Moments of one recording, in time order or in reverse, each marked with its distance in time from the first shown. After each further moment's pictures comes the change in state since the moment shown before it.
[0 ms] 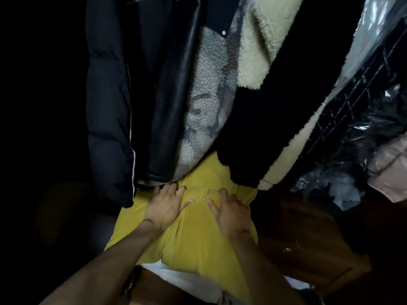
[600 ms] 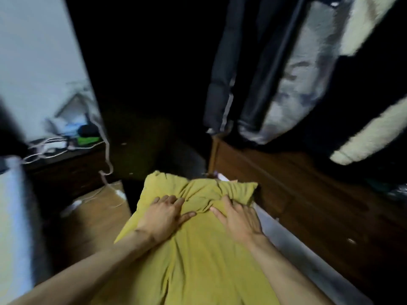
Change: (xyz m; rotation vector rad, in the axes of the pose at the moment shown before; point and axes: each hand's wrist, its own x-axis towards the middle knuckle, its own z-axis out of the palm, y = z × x) left_hand -0.316 0.048 -0.128 -0.067 -0.312 -0.507; right_hand -0.185 -0.032 0.004 0.229 -0.066 -0.924
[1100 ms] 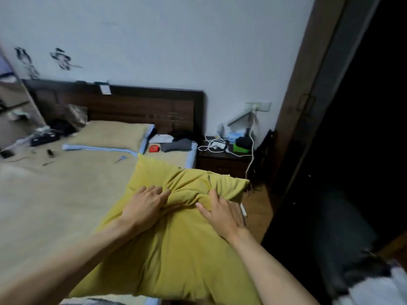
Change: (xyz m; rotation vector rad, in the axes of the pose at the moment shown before) left_hand -0.319 -0.253 -0.094 0.381 0.162 -0.671; right_hand 0.093 -0.410 0.005 0.352 0.002 -0.740
